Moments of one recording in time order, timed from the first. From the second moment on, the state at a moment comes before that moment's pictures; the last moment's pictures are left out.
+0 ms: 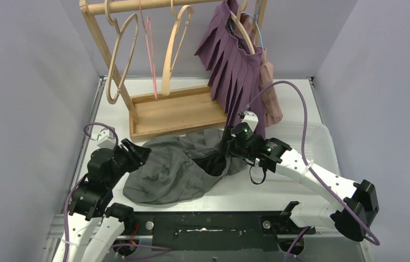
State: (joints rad) left arm -0.30 0.45 0.68 -0.65 -0.02 -0.76; right arm 0.83 1.22 0.98 -0.58 0.29 0.81
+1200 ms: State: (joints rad) left arm -0.26 1.26 1.77 -0.80 -0.37 -0.27; right arm 0.96 1.20 1.11 -0.49 0.22 0.56
